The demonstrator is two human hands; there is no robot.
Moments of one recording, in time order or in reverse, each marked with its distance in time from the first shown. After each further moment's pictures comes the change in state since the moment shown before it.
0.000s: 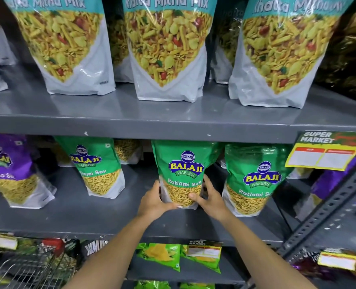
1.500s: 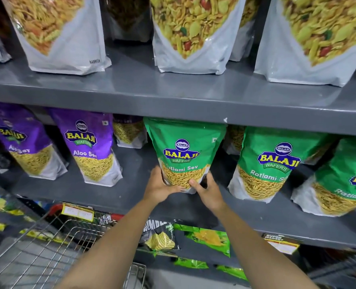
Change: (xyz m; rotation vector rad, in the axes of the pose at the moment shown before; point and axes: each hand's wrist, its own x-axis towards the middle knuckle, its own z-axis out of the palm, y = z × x) left_hand 0.008 -0.134 -0.151 -0.173 0.156 -0.071; right_hand 0.030 -0.072 0.215 0.175 -0.004 0.105
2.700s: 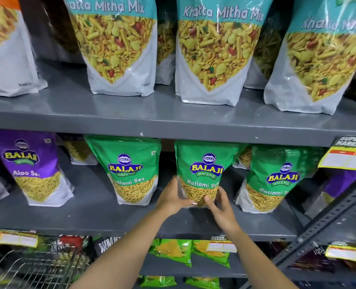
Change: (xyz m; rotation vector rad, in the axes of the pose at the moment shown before) left_hand -0.037 0.105 0.139 0.086 -0.285 0.165; right_hand -0.068 0.030 -0.165 0.023 0.247 0.019
